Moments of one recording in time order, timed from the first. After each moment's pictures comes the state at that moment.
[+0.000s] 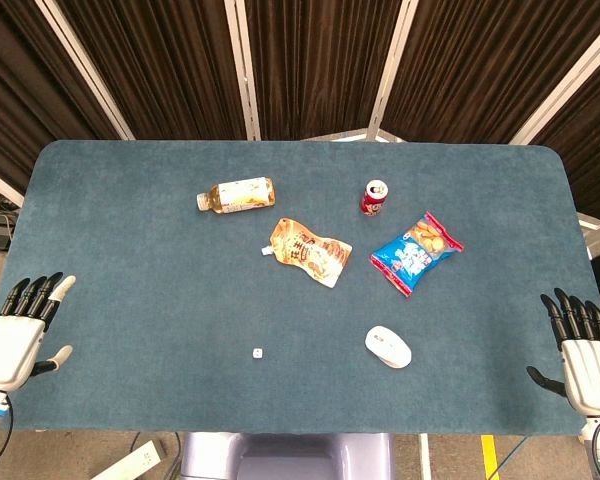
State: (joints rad) left arm -0.15 -1.05 0.00 -1.76 1.52 1.39 0.23; right arm 0.04 -1.11 0.06 -1.63 -1.49 1.51 -0.14
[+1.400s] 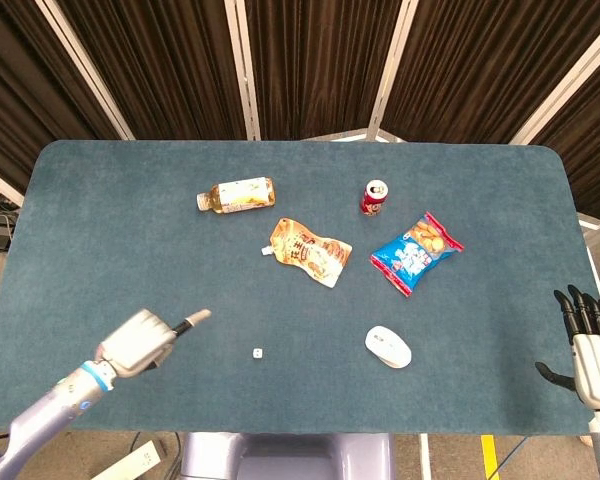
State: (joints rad) left arm -0.53 -1.12 0.00 -1.83 1.60 0.84 0.37; right arm 0.04 -1.10 0.08 -1.62 -1.42 1.47 -0.12
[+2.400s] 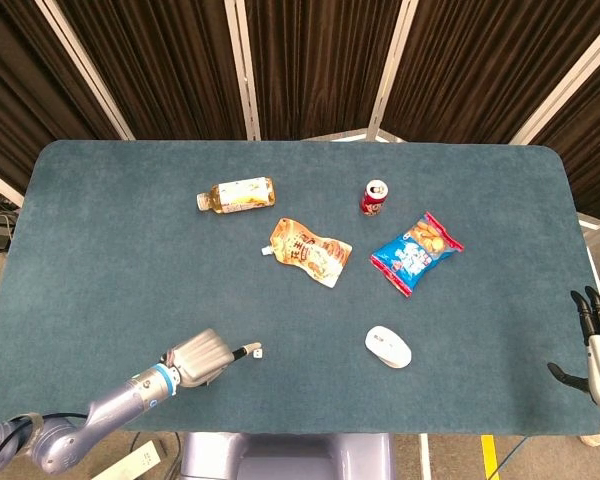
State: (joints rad) left arm -0.75 -1.34 0.02 -1.81 1.22 0.62 0.64; right arm 0.03 -1.08 0.09 -1.63 -1.37 1.46 -0.11
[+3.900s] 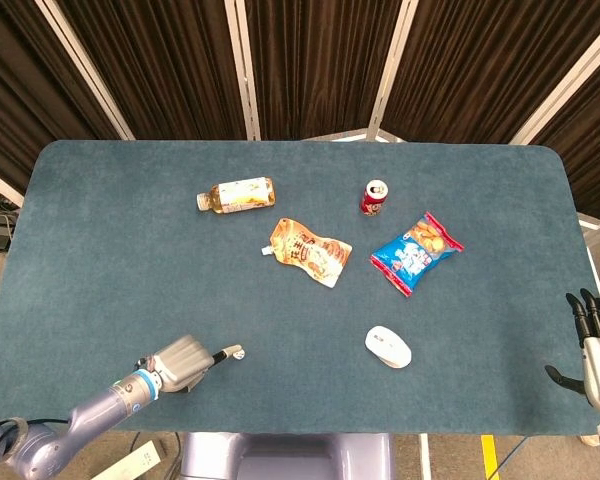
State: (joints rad) left arm -0.81 -1.28 0.18 -1.84 1.19 0.72 0.55; right arm 0.03 -1.09 0.08 -1.63 -1.38 1.47 -0.14
